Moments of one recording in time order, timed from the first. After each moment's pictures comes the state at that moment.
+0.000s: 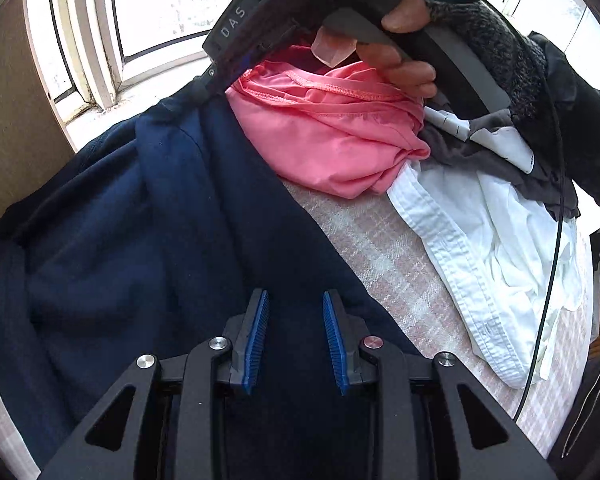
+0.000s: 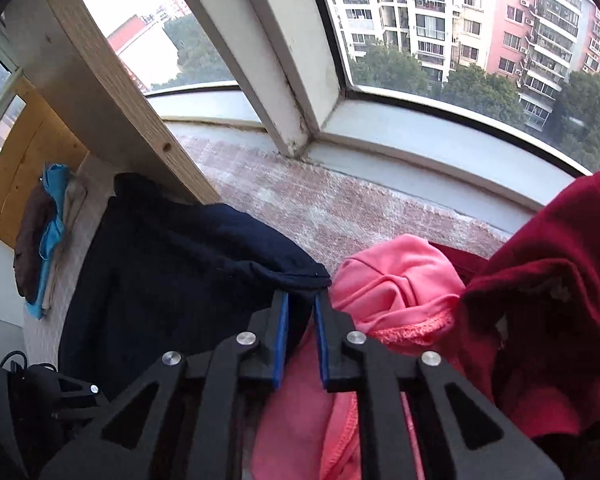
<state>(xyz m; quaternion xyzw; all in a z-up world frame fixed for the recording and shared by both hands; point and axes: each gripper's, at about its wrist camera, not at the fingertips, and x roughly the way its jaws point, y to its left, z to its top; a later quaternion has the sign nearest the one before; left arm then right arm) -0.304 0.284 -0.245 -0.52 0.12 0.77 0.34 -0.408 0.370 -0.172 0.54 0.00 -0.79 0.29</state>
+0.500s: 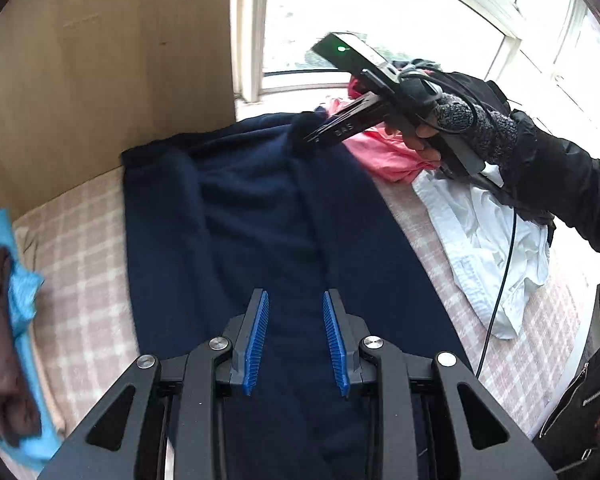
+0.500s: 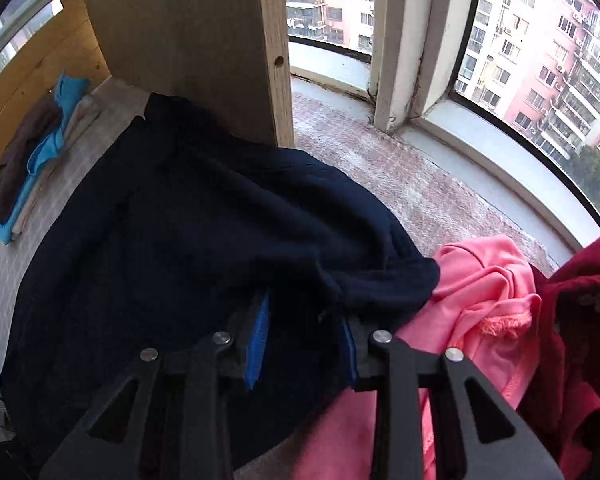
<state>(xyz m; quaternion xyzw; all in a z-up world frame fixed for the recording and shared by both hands) -0.192 0.144 -0.157 -0.50 0.06 0.84 0.19 -0.361 0.314 -0.195 0.53 0.13 -0.78 0.32</state>
